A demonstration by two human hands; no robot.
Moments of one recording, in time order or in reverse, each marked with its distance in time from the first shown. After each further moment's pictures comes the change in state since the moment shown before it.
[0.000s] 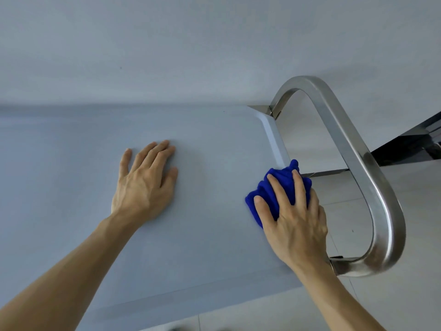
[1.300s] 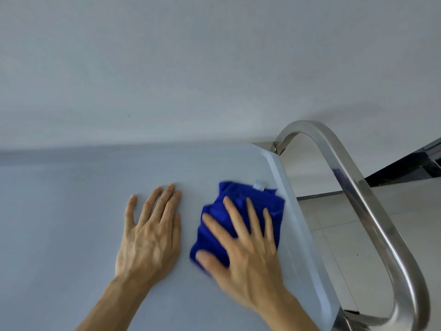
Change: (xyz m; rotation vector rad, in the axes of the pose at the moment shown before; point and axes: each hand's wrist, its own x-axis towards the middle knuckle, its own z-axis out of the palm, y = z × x) left_hand -0.003 0.004 0.001 0.152 0.017 0.025; right_hand 0.022 -0.081 0.013 0.126 0.011 -0.429
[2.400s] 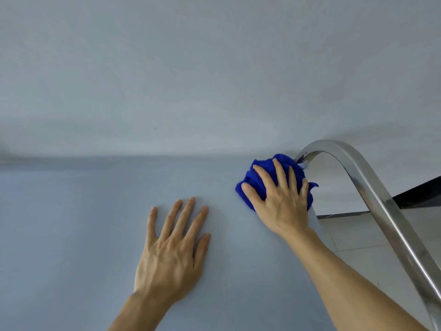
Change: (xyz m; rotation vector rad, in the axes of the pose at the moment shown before) left_hand 0.000 -0.004 0.001 0.012 -0.073 0.018; right_hand 0.124 0.060 -0.003 -0.123 0.013 0.272
